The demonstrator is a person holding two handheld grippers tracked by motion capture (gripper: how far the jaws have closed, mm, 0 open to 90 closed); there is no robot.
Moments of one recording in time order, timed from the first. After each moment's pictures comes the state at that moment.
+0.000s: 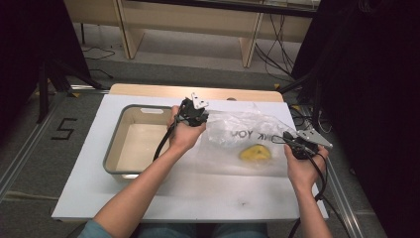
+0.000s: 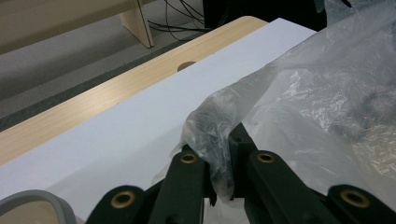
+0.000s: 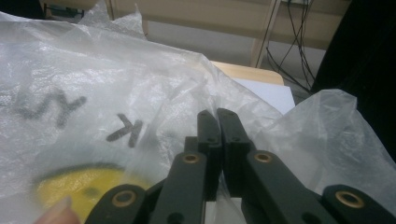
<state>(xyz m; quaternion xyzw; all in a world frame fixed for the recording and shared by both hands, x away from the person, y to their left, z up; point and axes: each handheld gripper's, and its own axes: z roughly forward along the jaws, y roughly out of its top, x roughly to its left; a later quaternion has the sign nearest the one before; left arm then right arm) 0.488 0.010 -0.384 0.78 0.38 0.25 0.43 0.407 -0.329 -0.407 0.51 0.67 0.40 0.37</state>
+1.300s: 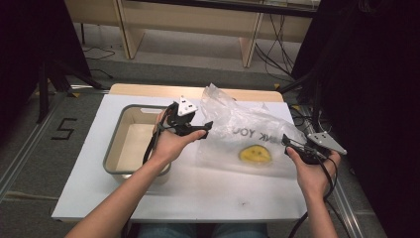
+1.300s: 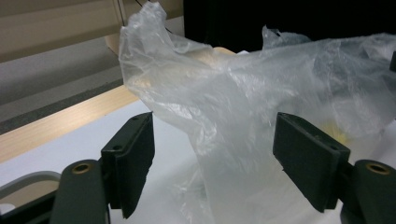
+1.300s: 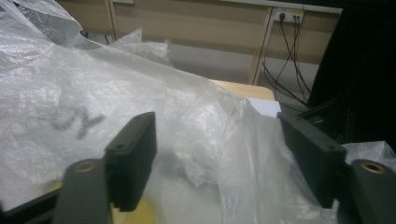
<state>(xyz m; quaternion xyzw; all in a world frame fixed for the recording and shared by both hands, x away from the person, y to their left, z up) 0.431 0.035 -0.354 0.76 0.37 0.23 0.49 0.386 -0.343 -0.392 0.50 0.65 0.43 0.39</state>
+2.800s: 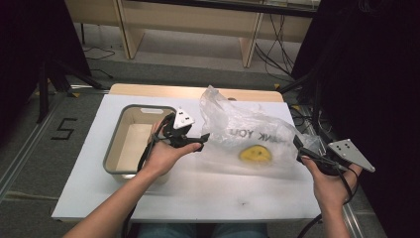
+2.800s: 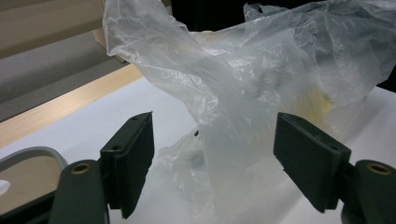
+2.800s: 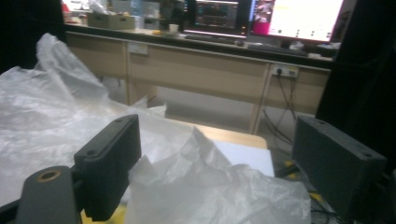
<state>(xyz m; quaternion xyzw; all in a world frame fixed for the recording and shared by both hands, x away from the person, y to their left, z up) 0.407 0.046 -0.365 0.78 0.34 0.22 0.48 0.343 -0.355 -0.360 0.43 0.62 0.49 0.43</state>
